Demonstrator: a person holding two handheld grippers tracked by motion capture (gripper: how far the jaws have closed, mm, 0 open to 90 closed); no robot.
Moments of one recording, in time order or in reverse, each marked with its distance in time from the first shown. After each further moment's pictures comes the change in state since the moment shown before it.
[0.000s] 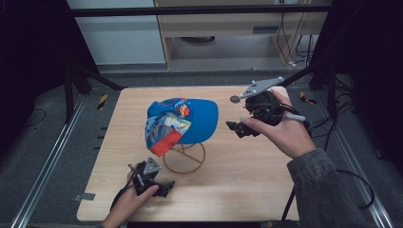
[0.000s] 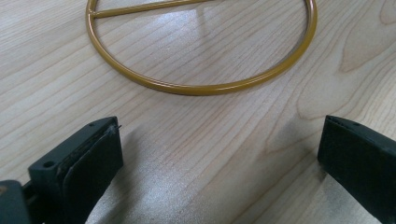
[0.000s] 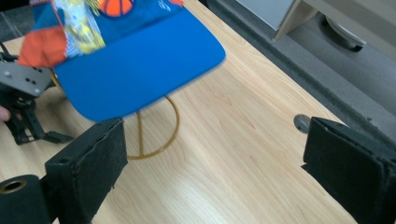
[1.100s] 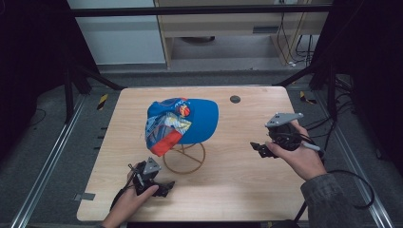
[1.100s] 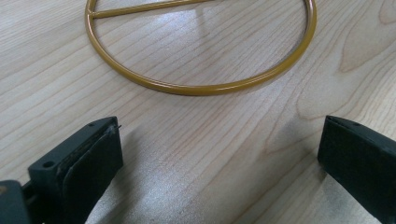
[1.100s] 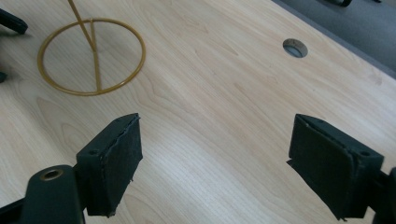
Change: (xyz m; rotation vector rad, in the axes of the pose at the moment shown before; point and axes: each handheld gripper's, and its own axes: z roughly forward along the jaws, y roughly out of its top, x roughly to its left) left arm 0.000 0.000 0.000 0.000 -0.004 0.002; right arm -0.025 -0.116 0.026 0.063 -0.061 0.087
